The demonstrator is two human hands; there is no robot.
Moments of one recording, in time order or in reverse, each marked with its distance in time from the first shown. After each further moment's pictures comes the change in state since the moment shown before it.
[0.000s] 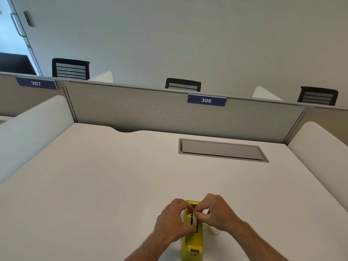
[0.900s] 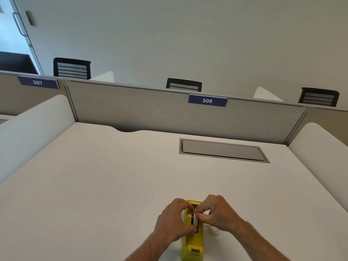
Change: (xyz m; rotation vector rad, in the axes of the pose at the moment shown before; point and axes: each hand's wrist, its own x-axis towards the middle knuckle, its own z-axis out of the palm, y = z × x) left_hand 0.001 0.000 0.002 -0.004 -0.002 -0.017; right_hand -0.001 0.003 -0.002 0.024 -0.030 -0.011
